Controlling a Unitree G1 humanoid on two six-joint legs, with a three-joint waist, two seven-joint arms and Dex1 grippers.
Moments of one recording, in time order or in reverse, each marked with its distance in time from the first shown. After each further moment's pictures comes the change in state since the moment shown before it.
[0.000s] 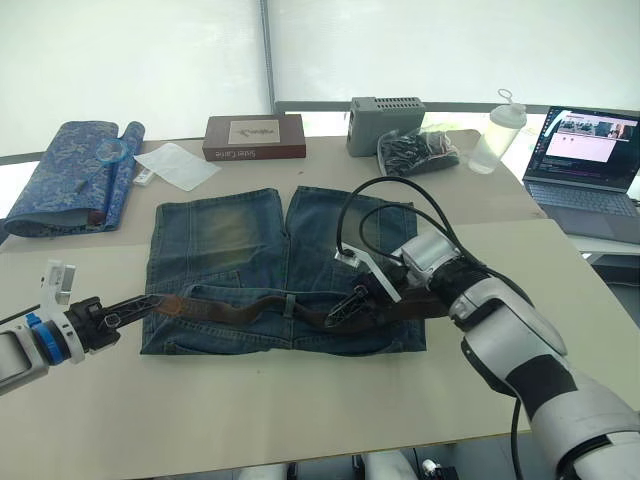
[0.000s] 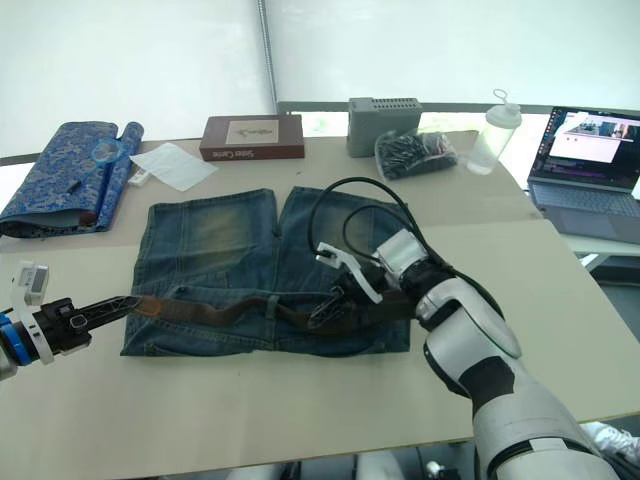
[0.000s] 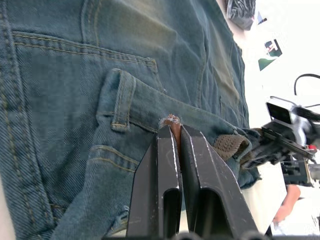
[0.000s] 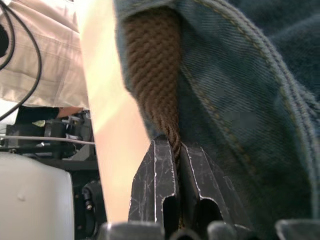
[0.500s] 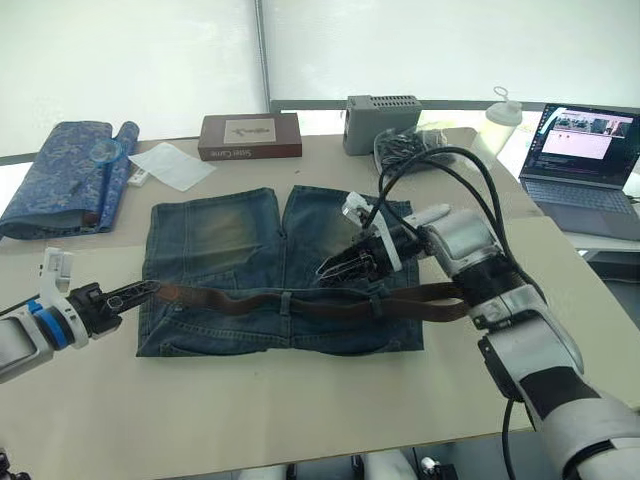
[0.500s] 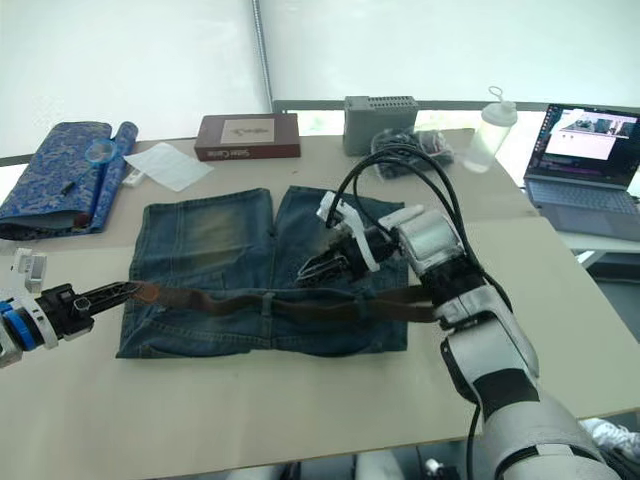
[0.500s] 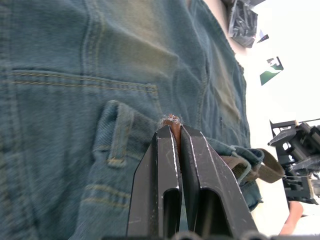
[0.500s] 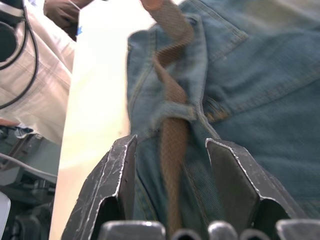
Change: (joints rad) left arm -0.110 -0.035 0.006 0.062 -0.003 0.007 0.113; right arm 0.161 -0.075 -0.277 -0.565 -0.020 -0.074 -0.189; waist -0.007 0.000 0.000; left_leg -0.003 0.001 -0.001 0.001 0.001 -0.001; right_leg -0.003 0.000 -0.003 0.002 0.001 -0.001
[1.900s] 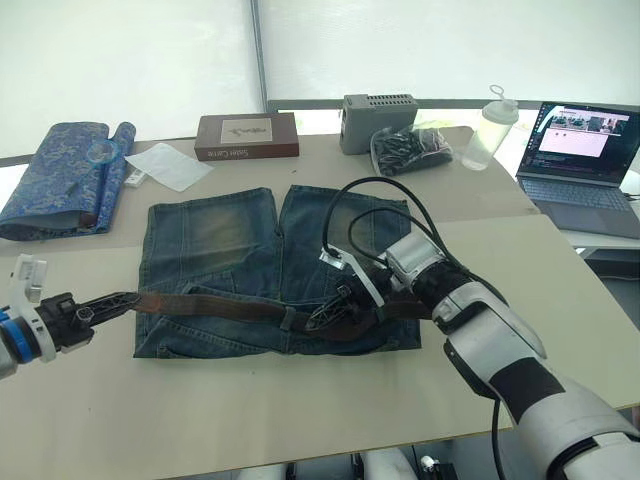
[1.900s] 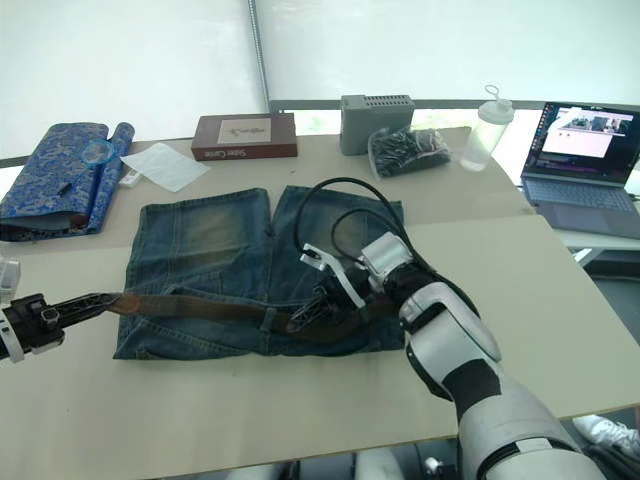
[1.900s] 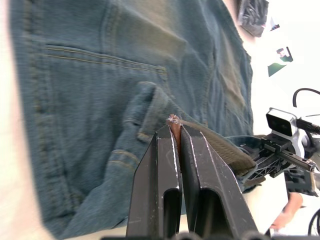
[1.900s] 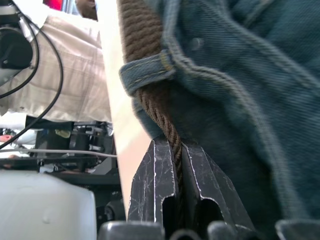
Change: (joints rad) left arm 0.055 0.101 0.076 0.040 0.054 0.111 -0.089; right arm -0.151 0.154 0.206 0.561 -0.029 0.135 0.186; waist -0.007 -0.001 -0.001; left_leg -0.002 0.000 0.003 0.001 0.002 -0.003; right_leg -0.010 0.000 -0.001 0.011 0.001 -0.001
